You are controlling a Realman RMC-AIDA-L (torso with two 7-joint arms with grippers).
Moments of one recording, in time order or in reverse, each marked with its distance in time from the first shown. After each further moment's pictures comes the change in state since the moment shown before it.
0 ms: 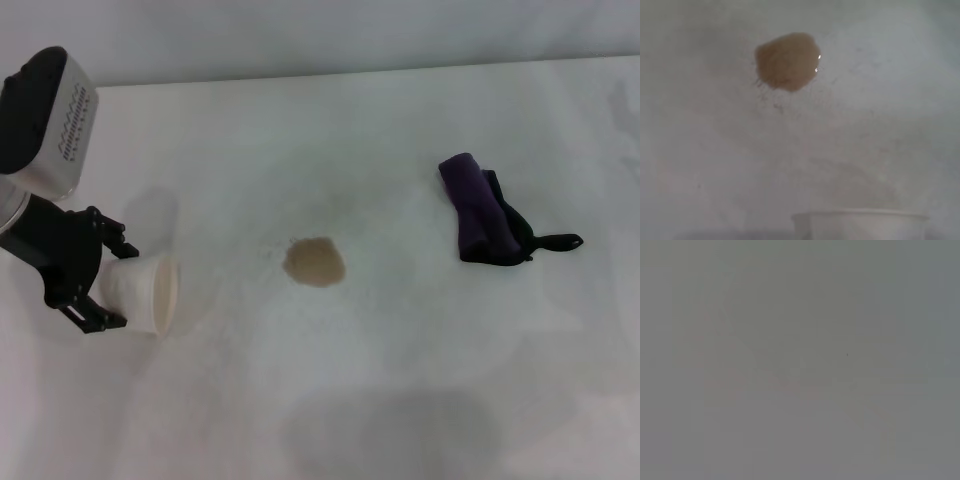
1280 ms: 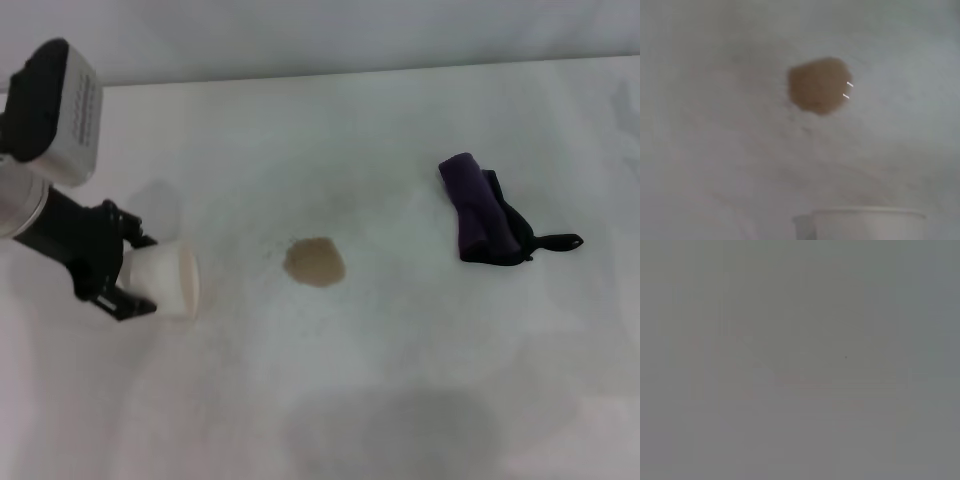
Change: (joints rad) left arm 0.027 0.002 -0.001 0.037 -0.087 -0.032 -0.088; right arm -0.005 0.002 -0.005 -0.011 -0.002 0.002 0.002
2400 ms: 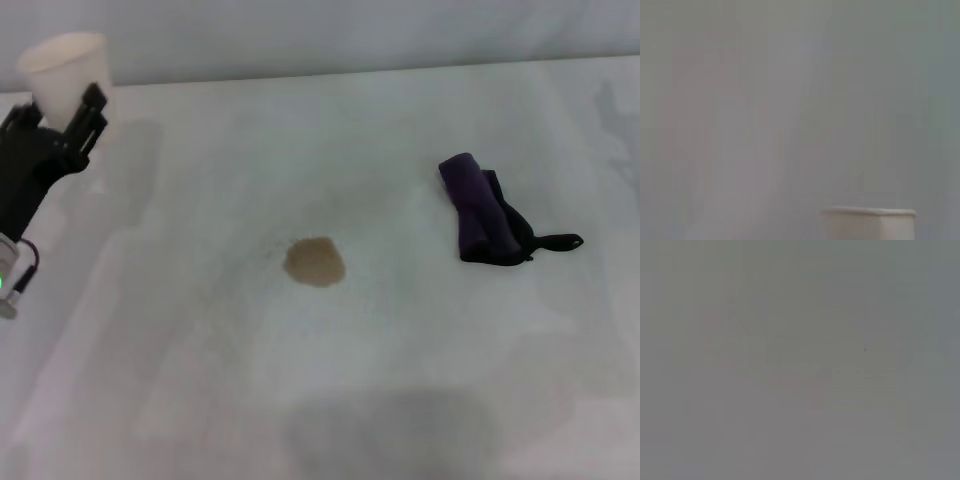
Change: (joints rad) left arm 0.653 -0.010 -0.002 0.624 -1.742 -0.171 0.459; right arm 0.007 0.004 -0.004 0.026 -0.011 0.015 0.000
